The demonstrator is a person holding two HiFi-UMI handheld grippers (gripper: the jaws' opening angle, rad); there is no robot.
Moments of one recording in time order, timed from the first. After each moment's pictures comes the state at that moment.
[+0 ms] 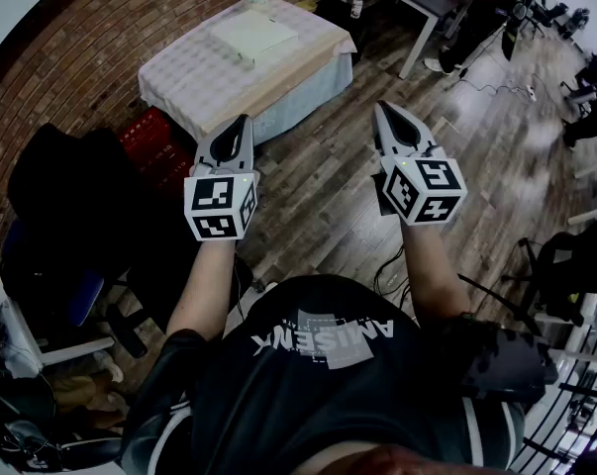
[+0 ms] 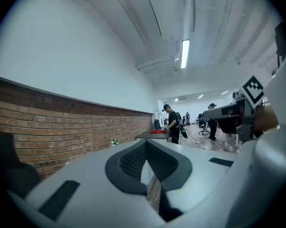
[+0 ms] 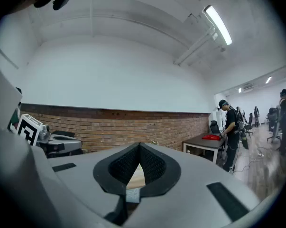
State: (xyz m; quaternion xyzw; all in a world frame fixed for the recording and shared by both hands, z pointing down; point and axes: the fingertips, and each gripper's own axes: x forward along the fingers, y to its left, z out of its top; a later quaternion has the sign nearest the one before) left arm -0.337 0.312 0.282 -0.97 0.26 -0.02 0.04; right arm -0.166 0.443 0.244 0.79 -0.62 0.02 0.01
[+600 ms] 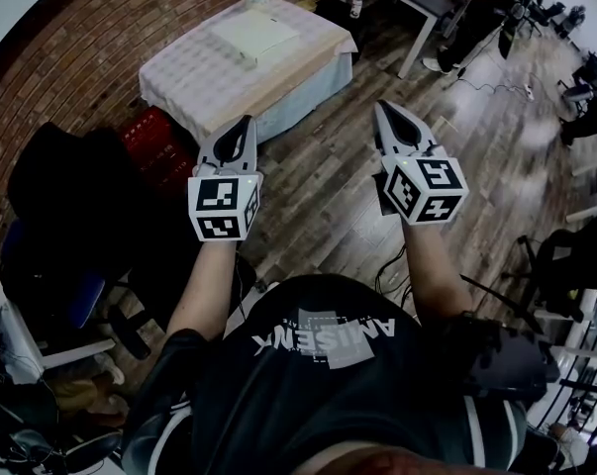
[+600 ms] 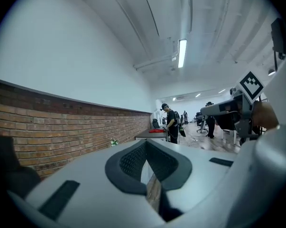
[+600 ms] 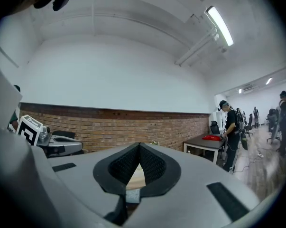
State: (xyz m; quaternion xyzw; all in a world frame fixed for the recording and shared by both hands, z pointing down) left arm -0.353 0.304 0.287 -0.97 0.24 -0.03 0.05; right arm -0.188 0.430 0.243 0.79 -0.62 0.02 0.02
